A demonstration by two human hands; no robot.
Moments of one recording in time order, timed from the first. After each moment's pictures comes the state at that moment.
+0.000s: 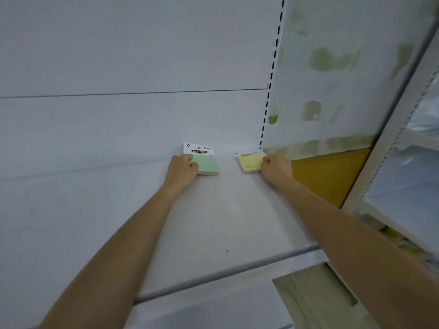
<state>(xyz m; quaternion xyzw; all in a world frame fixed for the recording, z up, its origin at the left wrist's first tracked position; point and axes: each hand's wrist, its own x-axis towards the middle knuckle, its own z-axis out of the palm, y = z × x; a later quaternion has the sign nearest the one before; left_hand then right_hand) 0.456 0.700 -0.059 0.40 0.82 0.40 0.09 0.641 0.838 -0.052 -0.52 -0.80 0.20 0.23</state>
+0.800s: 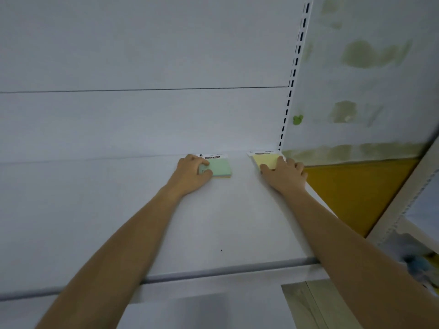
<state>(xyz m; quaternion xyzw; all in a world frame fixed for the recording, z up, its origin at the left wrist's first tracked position) 0.467 0.683 -0.067 0.45 0.84 0.32 0.04 0.639 0.835 -0.063 -0.50 -0.84 0.14 0.15</state>
